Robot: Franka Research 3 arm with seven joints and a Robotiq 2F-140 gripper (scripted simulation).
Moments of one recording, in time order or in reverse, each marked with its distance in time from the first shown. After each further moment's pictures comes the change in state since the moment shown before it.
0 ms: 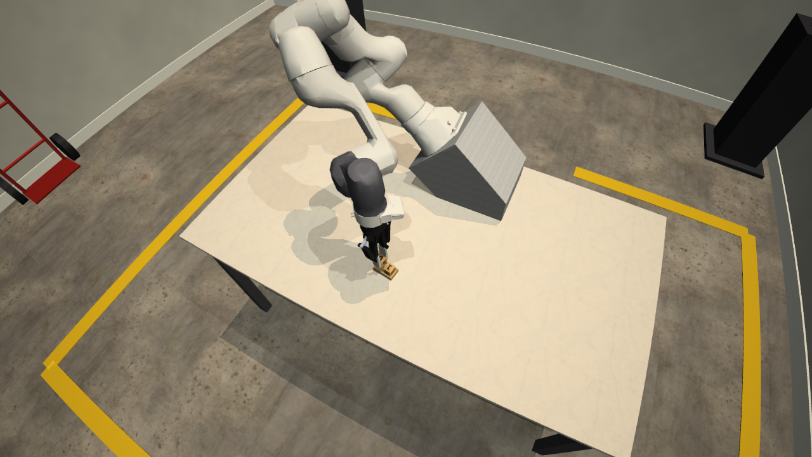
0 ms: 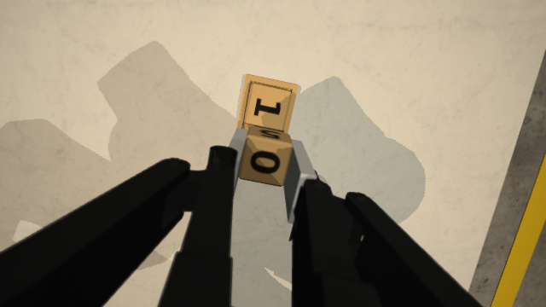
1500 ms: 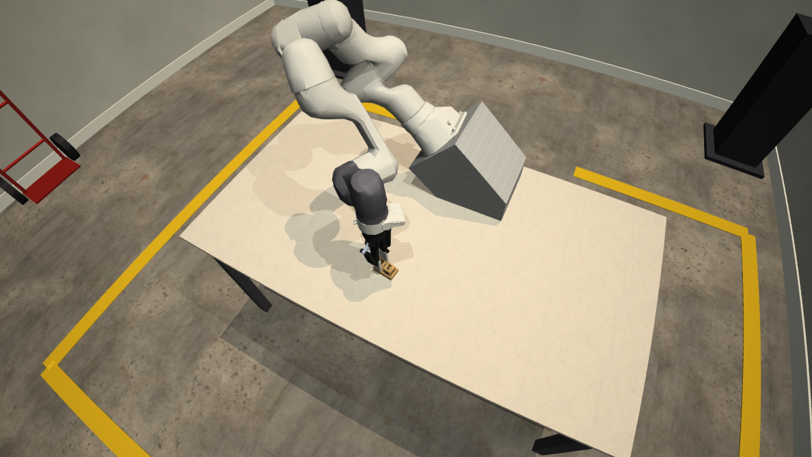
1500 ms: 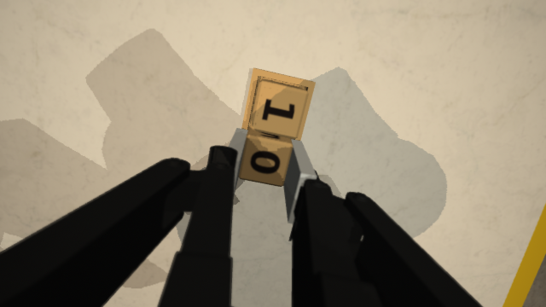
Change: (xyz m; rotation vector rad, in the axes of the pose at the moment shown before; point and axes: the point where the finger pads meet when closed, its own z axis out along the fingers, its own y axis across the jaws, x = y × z) arm -0.005 -0.005 0.036 0.011 -0.018 -0.018
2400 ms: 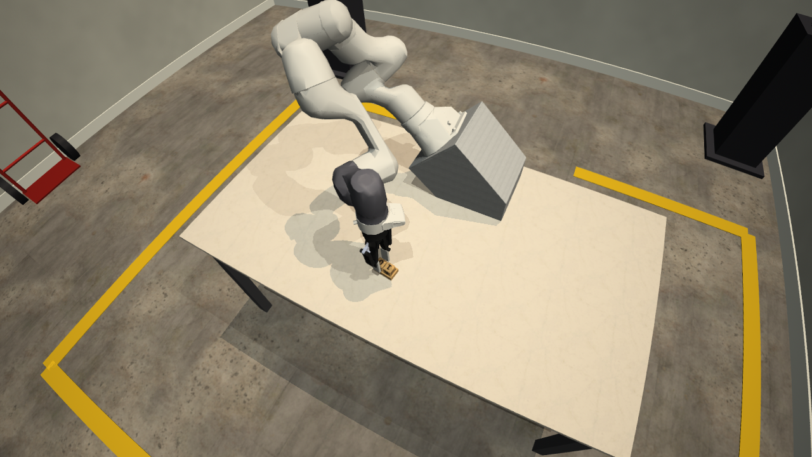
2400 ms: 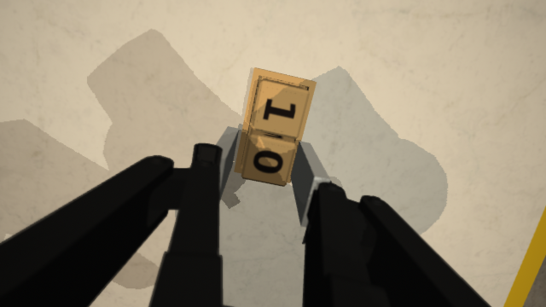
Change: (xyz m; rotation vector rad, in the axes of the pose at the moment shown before) arm 0.000 0.000 0.000 0.001 -0.001 0.000
